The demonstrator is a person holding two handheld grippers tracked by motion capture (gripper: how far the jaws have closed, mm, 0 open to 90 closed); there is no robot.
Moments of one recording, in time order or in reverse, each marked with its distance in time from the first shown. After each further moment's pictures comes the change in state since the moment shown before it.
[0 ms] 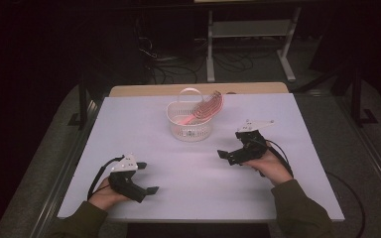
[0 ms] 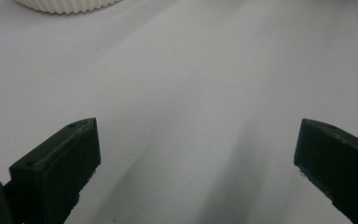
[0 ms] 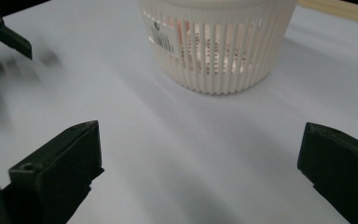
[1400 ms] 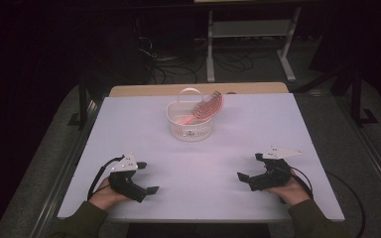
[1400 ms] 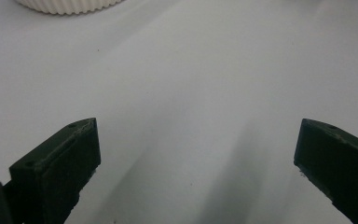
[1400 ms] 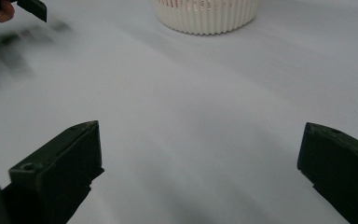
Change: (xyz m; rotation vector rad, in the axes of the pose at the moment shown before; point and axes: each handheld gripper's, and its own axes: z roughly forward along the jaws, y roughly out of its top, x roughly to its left) left arm 0.000 0.000 0.000 0.000 0.004 0.000; right arm 0.008 -0.073 -0.050 -0.040 -0.024 0.049
